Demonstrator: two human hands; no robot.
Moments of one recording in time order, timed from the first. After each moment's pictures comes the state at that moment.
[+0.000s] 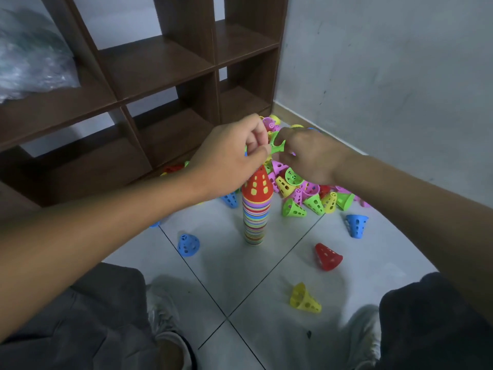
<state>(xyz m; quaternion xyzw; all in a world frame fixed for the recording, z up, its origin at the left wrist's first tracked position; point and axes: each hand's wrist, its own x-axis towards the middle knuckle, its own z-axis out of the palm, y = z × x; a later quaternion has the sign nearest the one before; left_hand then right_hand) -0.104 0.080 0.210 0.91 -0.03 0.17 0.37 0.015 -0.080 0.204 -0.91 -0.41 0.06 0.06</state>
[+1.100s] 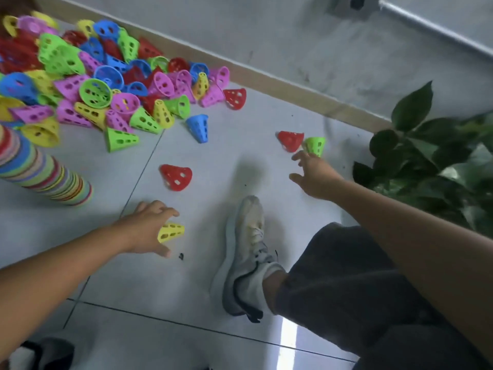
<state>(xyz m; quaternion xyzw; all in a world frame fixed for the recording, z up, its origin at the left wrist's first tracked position) -0.108 -0.116 -0.108 0.90 -0.19 -0.38 0.08 -0.078 -0.512 -0.009 -0.97 0.08 0.20 0.11</state>
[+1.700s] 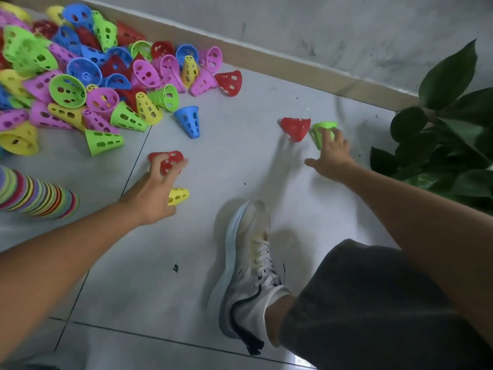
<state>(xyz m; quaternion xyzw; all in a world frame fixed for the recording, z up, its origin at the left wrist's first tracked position) -0.034 -0.166 -0.121 0.96 -0.18 -0.18 0.13 -0.020 -0.584 -0.087 -0.96 0.18 0.15 0.14</state>
